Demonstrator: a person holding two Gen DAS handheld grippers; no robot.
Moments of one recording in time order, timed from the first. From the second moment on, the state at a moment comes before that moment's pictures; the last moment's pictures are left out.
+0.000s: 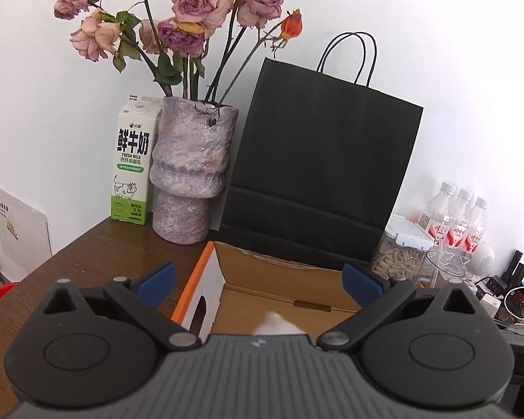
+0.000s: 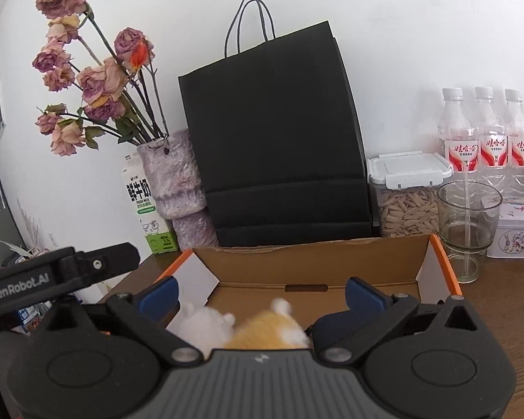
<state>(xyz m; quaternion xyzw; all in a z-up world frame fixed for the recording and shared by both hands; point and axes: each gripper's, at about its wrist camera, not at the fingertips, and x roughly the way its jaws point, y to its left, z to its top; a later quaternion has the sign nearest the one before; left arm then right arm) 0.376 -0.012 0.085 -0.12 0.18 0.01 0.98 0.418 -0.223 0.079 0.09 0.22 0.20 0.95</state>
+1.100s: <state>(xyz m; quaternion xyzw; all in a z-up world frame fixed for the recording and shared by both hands) 0.288 0.009 0.100 -0.07 0.14 0.00 0.99 0.300 -0.251 0.095 -0.02 0.20 0.17 0.97</state>
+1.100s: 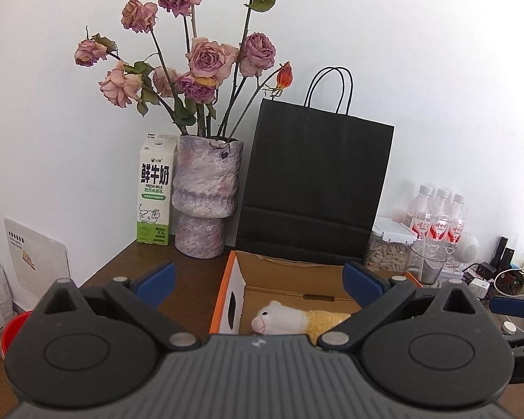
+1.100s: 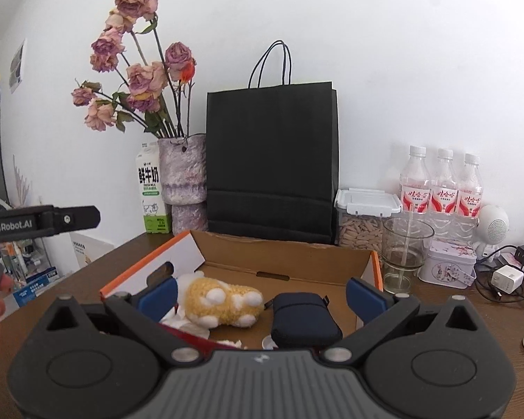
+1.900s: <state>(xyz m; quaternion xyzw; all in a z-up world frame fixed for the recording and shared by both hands) 0.203 0.028 0.055 -0.05 0.20 0.01 0.98 0.218 -0.282 0.027 -0.02 0.30 0.13 0.94</state>
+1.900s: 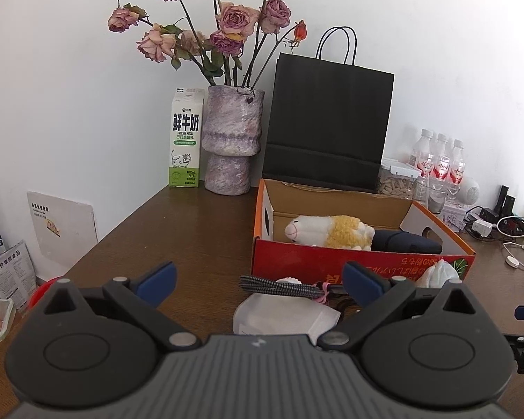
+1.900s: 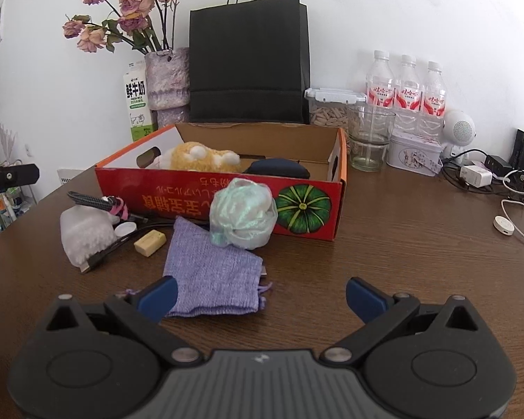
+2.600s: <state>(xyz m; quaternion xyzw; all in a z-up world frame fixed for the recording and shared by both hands) 0.168 0.026 0.063 -0.06 0.20 0.01 0.98 0.187 -0.278 0.025 -0.01 0.30 0.13 0.94</state>
